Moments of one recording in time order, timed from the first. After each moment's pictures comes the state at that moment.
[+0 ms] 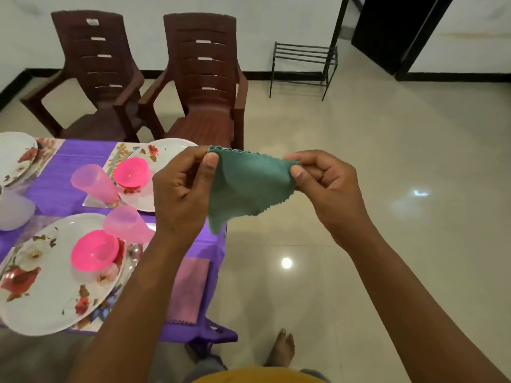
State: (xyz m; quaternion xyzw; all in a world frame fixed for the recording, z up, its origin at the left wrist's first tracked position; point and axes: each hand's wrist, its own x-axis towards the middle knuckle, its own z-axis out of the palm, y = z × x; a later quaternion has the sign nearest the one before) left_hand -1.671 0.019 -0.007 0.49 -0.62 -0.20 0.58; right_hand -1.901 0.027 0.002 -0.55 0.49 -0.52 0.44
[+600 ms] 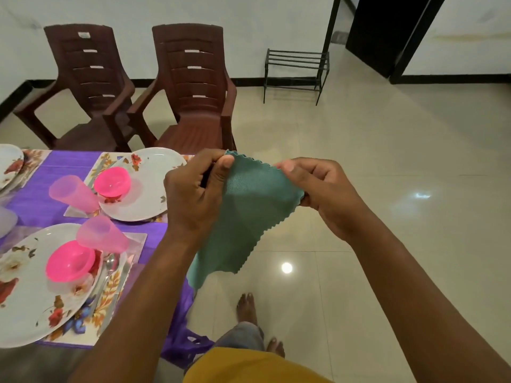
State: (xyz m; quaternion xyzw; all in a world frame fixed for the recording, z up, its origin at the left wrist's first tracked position) left_hand -1.756 0.003 -0.003 0.49 -0.67 -0.07 0.54; right_hand -1.982 0.009 0.016 -0.54 0.45 -0.42 0.57
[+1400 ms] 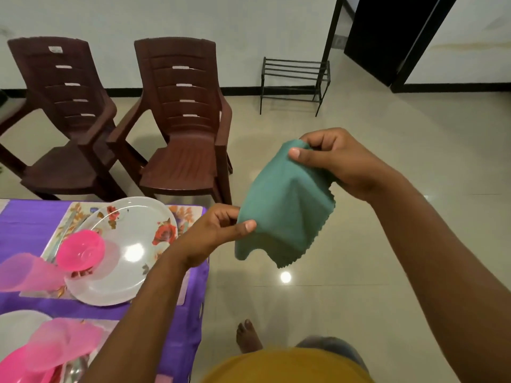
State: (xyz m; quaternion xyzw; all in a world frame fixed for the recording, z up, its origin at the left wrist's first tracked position) left_hand -1.740 -0.201 -0.044 0.41 -0.57 -0.64 0.30; right_hand -2.010 -0.260 0.035 -0.62 0.48 -0.31 0.53
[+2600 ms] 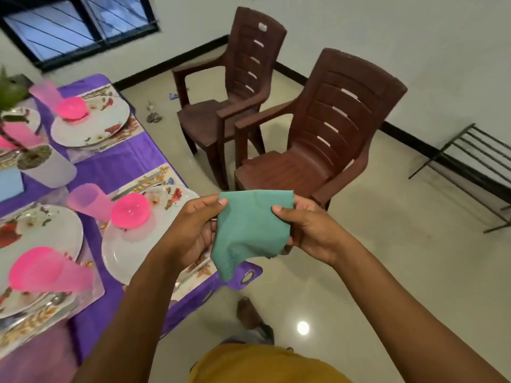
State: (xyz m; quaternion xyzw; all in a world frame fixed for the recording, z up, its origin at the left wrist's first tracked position) left_hand -1.700 -0.357 -0.062 0.55 -0.11 -0.48 0.67; right_hand -1.858 -0.534 -0.070 -0.43 0.27 -0.03 0.86
